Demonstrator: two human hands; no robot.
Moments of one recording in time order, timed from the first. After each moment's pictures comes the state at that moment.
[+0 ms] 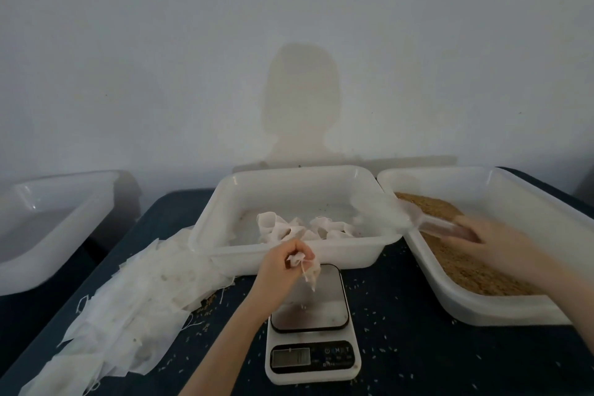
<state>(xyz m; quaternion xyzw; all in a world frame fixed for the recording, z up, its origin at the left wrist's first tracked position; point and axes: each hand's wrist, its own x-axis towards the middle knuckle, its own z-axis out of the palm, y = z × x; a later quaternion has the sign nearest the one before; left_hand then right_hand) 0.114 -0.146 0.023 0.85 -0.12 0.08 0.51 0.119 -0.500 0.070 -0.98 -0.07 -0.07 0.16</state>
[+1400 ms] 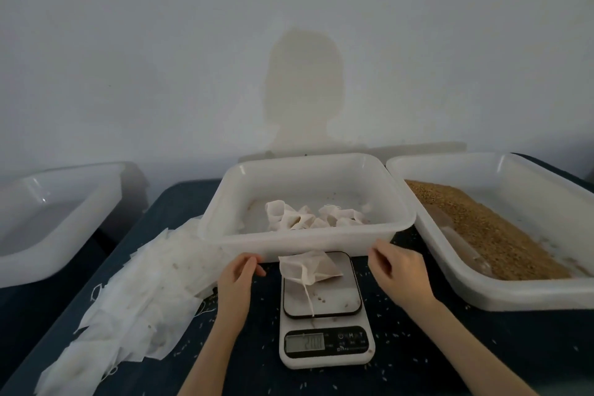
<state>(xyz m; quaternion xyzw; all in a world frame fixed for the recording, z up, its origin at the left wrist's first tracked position) 0.108 -0.074 -0.045 0.77 0.05 0.21 0.60 0.114 -0.353 -0.019 -0.89 -0.18 -0.31 0.29</state>
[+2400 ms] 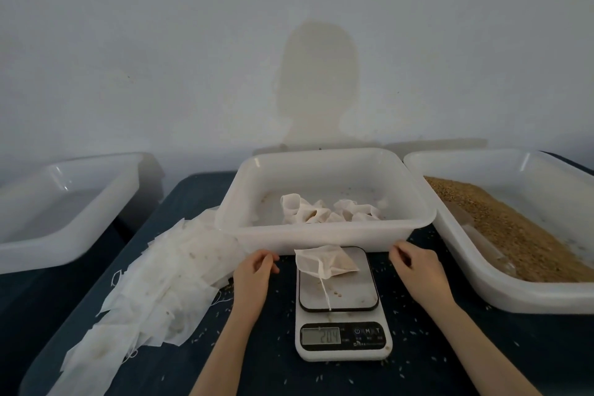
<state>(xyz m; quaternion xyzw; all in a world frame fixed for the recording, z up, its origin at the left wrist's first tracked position) 0.113 -0.071 -0.050 0.82 0.10 0.17 0.53 0.136 -0.364 -0.051 -0.92 -0.03 -0.14 0.37</state>
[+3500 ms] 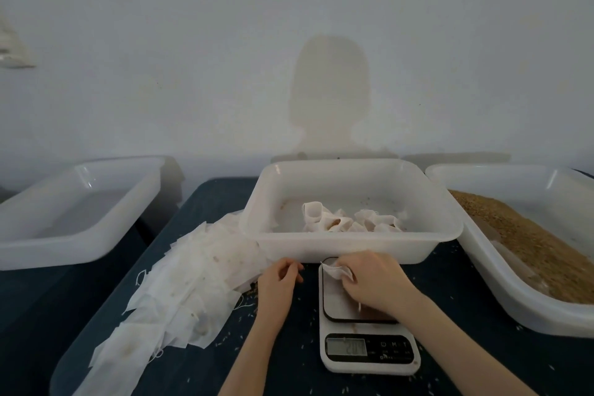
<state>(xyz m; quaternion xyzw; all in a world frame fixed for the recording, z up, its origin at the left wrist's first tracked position) 0.107 -0.073 -0.046 0.81 0.10 0.15 0.55 0.123 -0.260 0.010 -0.95 -0.26 -0.06 0.13</state>
